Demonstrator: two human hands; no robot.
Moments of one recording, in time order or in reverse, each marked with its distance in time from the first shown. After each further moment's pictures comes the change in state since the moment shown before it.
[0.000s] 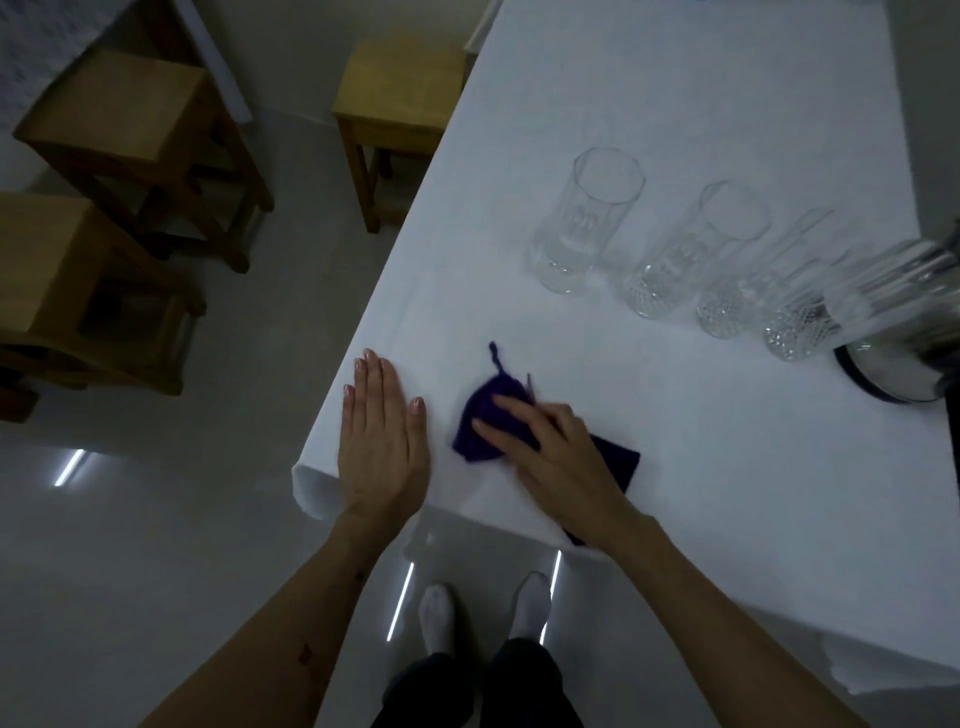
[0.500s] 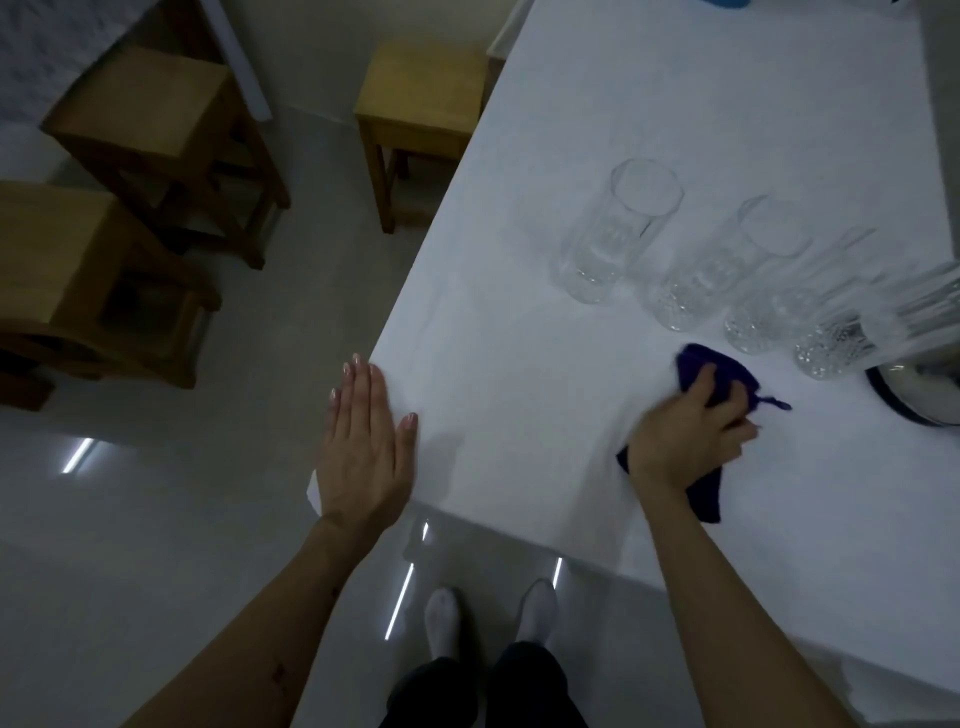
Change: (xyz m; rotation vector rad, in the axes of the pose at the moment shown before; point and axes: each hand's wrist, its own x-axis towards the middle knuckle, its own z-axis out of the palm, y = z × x) left_hand 0.002 -0.042 -0.017 0.087 -0.008 0.069; right_hand 0.031 0.058 0.000 -0.071 0.362 1.297
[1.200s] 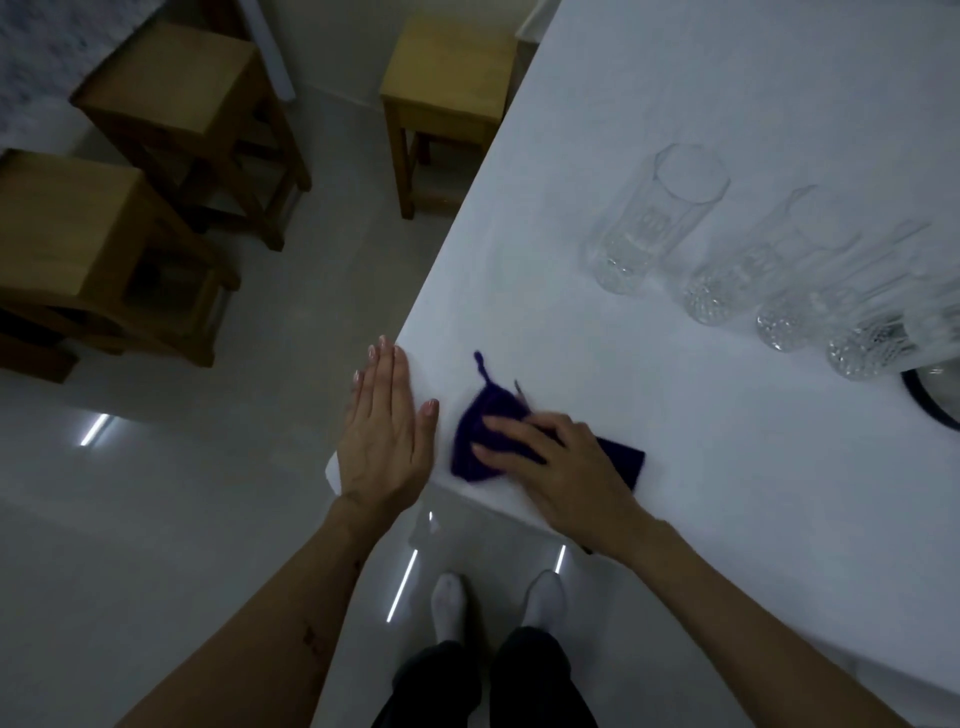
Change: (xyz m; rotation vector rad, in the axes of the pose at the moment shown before) left_hand -0.001 -0.002 -0.006 -0.023 -0.008 0.010; right_hand -0.082 -0.004 -0.015 0.173 -0.482 -1.502
